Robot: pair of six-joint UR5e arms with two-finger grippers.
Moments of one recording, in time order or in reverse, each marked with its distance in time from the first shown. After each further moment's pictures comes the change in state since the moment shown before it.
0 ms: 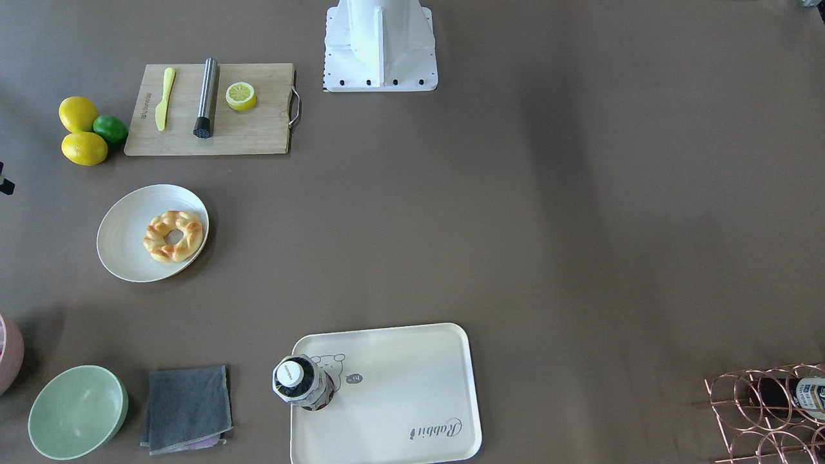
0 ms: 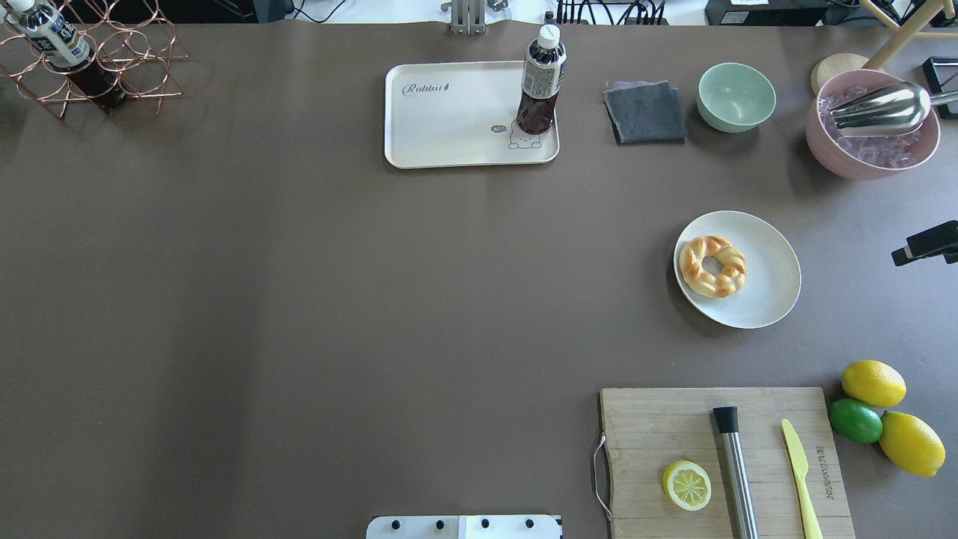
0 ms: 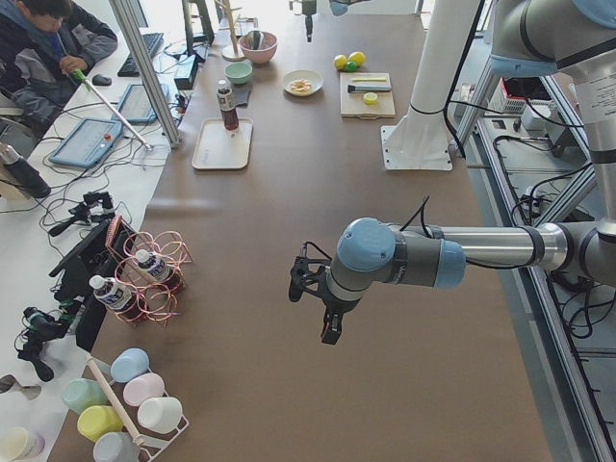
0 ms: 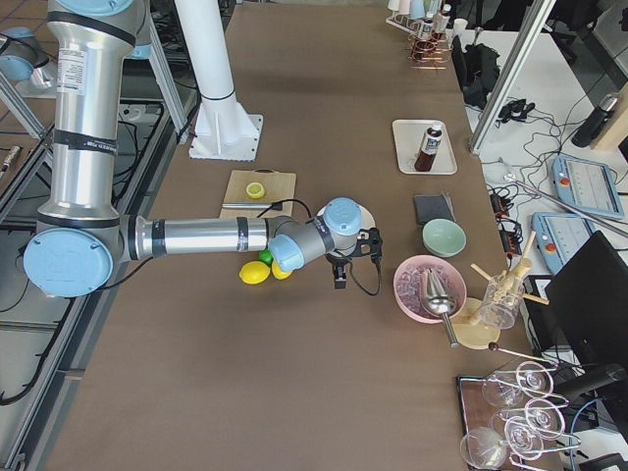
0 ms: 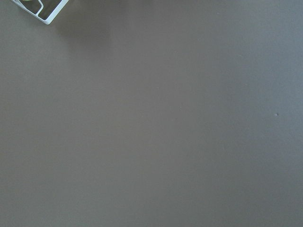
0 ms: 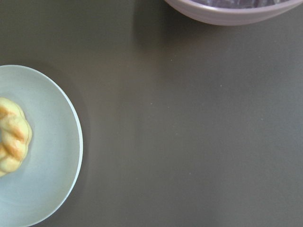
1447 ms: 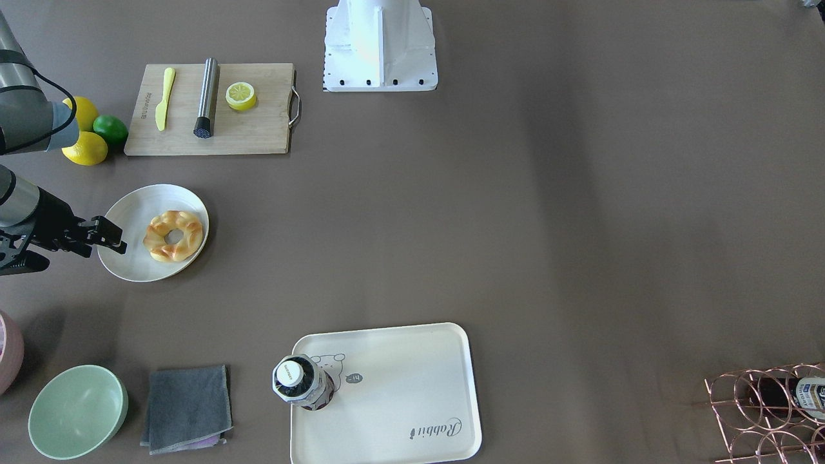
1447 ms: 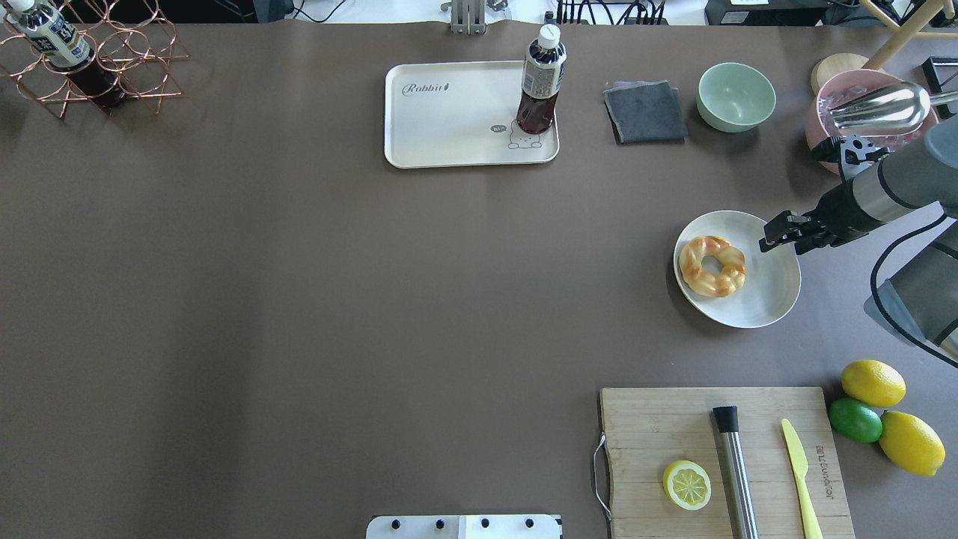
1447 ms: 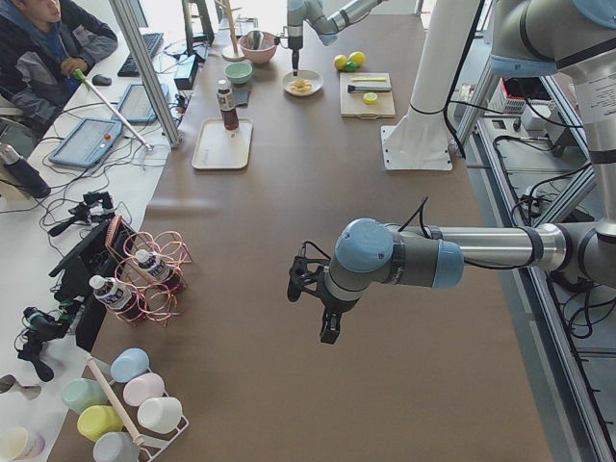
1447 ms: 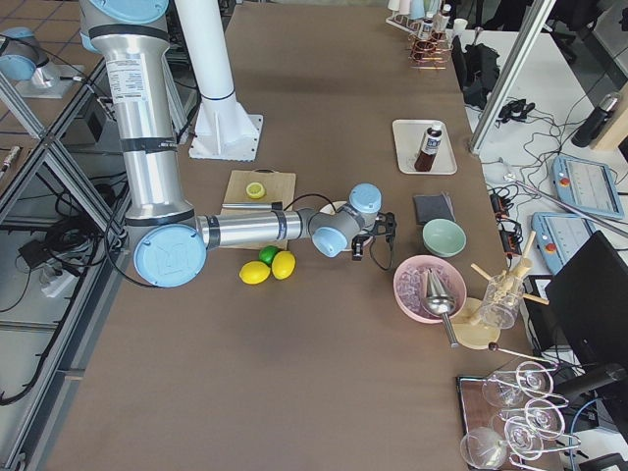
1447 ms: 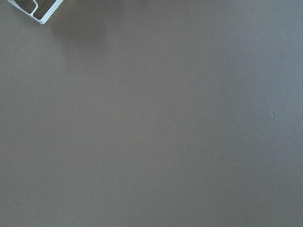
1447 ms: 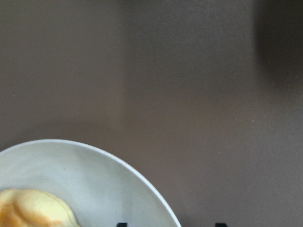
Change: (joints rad) left arm 0.002 -0.005 0.005 0.000 -0.008 0.003; right arm -0.242 0.251 -0.242 0.207 -0.127 0.392
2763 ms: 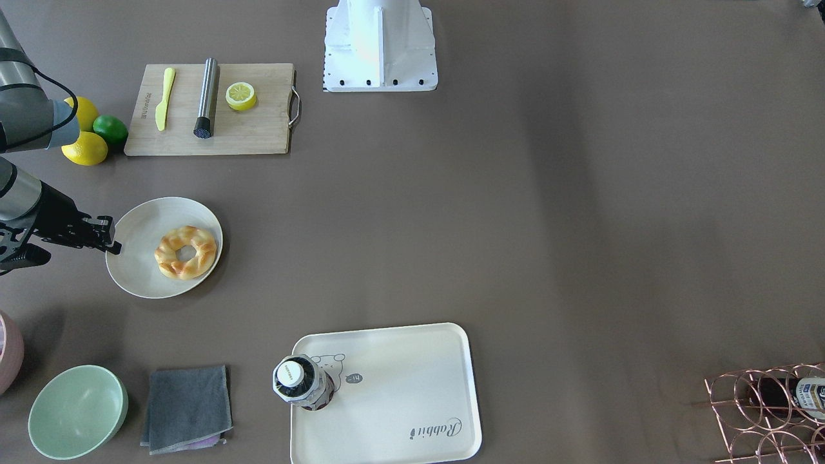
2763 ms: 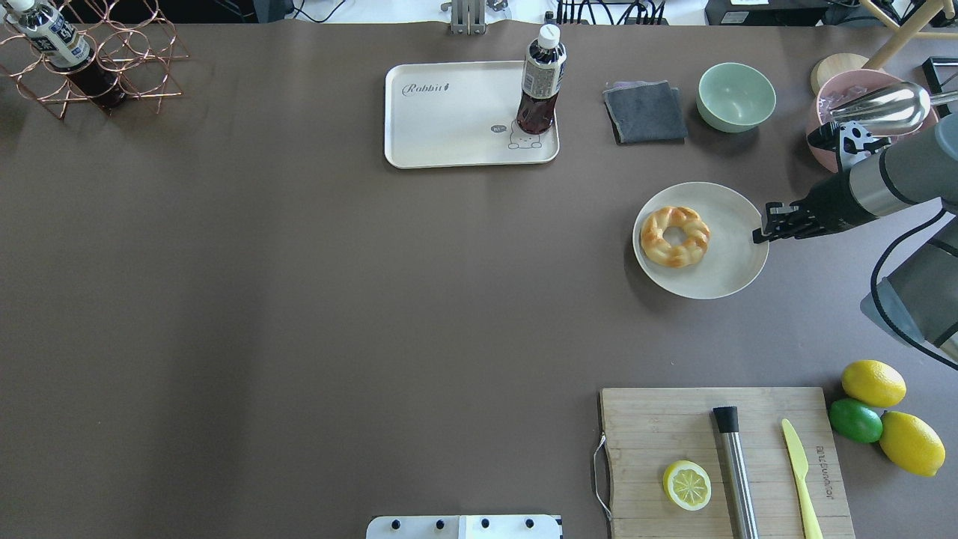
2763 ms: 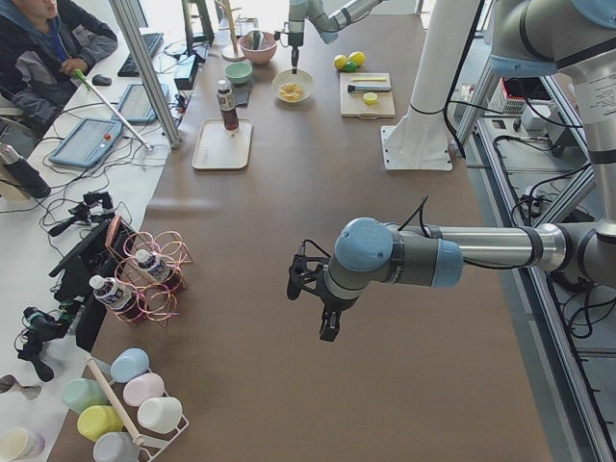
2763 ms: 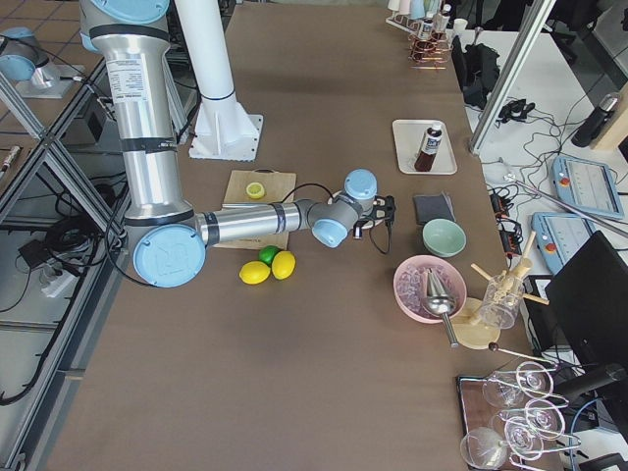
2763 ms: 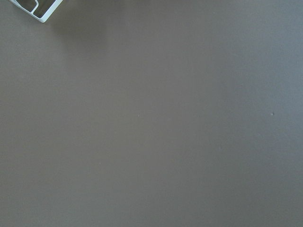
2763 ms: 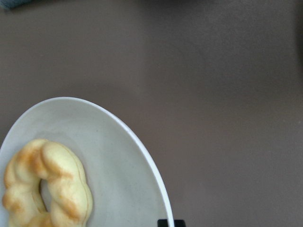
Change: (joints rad) left arm 0.006 -0.004 -0.003 0.000 -0.017 -0.011; right arm -0.006 -0.005 0.073 0.087 0.009 0.135
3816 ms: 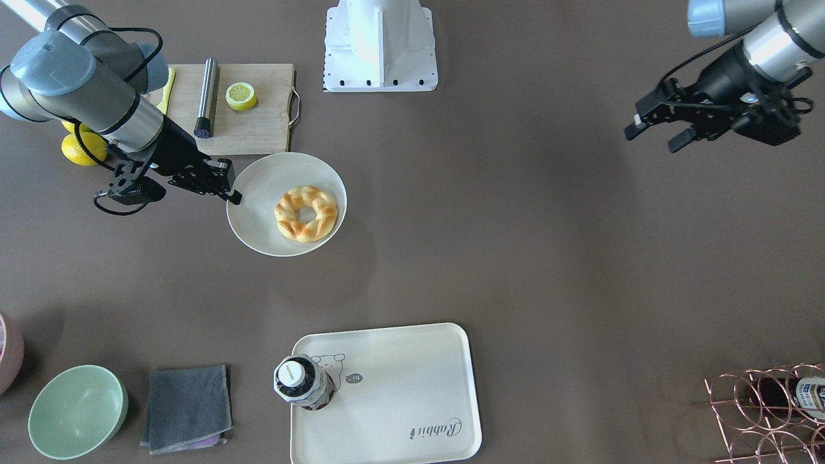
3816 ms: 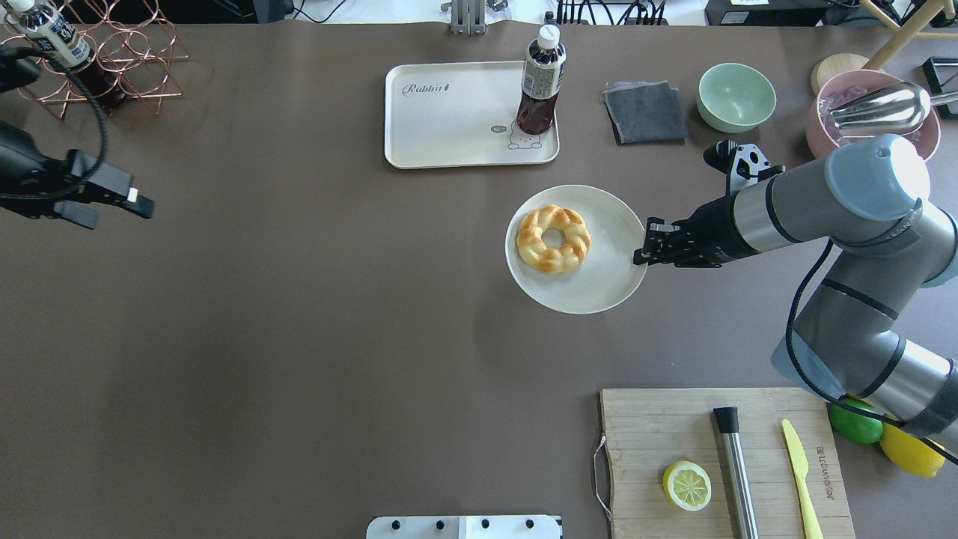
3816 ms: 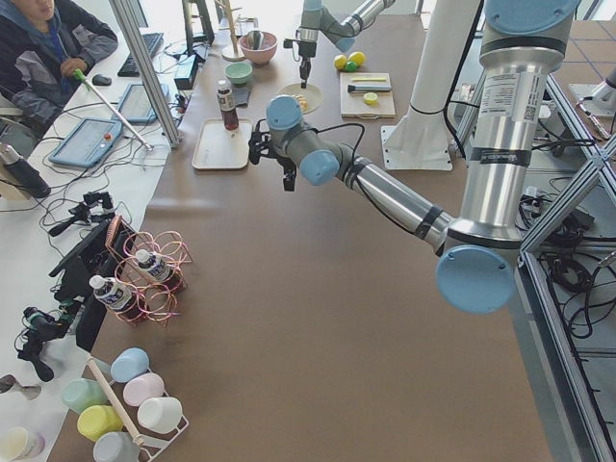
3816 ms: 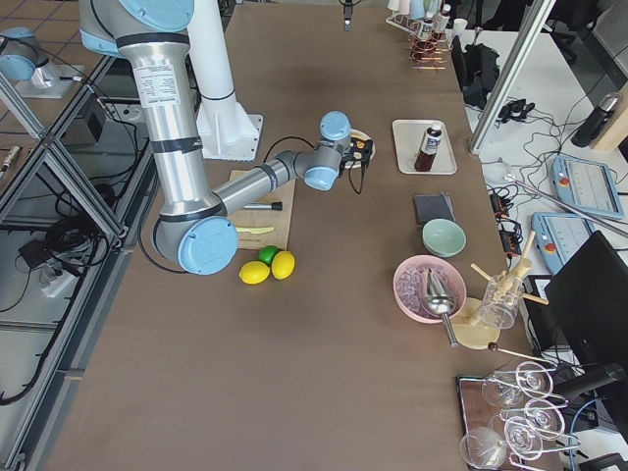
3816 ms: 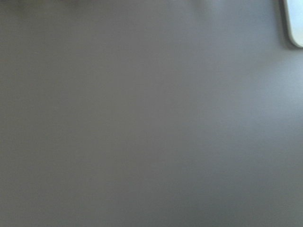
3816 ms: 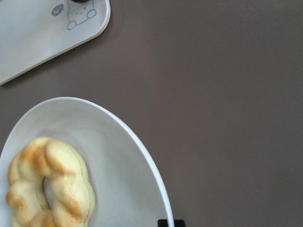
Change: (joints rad) left arm 0.623 -0.501 -0.044 -0.190 -0.062 -1.051; right arm -0.228 0.091 0.234 -0.011 -0.157 0.451
